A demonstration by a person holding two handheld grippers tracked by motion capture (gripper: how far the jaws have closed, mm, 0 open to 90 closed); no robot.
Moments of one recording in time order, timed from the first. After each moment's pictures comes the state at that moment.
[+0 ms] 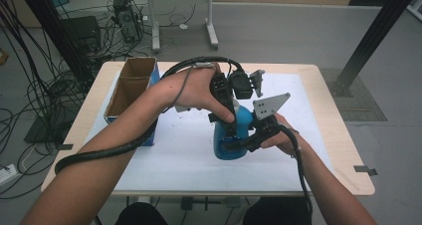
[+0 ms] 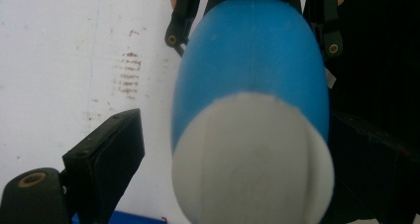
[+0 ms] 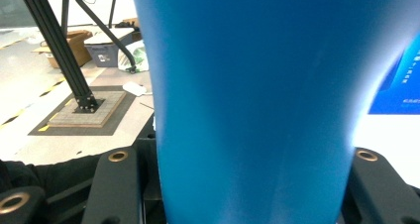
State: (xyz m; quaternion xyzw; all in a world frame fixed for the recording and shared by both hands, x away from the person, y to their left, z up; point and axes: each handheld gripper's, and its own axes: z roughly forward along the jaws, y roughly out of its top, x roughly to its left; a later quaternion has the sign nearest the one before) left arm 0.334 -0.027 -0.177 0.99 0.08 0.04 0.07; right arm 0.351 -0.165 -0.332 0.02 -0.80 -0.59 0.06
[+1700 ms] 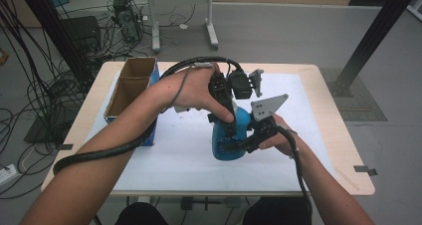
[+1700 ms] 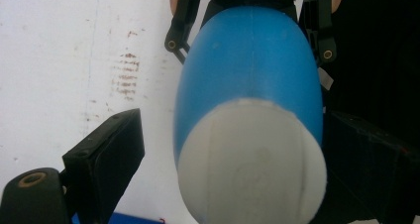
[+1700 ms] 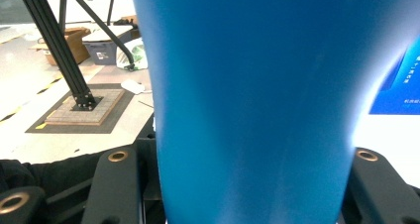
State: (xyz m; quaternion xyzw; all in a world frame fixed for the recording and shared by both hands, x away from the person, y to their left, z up) left arm 0.333 -0.023 -0.176 0.99 0.08 0.03 0.08; right arm 0.349 -0.162 -0.334 0.02 -0.81 -0.59 0.06
